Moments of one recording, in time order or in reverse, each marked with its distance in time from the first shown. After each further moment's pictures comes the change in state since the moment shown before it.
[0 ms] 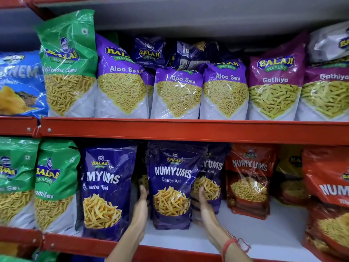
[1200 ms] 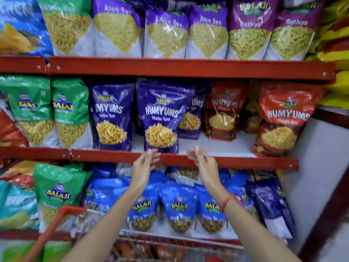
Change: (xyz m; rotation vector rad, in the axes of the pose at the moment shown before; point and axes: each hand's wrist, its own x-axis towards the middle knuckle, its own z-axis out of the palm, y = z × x) left_hand -0.172 -0.040 -0.025 0.164 -0.092 0.221; right_hand -0.184 0.046 -0.041 -0.232 0.156 -0.376
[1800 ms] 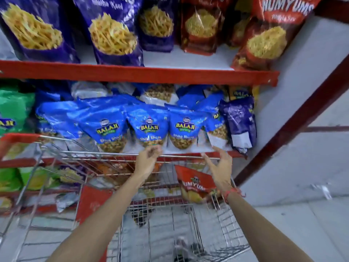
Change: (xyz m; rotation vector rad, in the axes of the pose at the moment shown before) left_hand -0.131 -0.189 0.063 0.211 -0.221 -0.386; right_hand -0.162 0.188 -0.136 -0.487 0.221 0.368
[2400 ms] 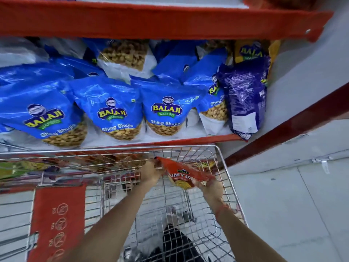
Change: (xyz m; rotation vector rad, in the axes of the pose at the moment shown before) left_hand 0.039 -0.111 0.106 0.290 -0.122 -0.510; right_hand -0.006 0.144 0.032 -0.202 -0.237 0.562
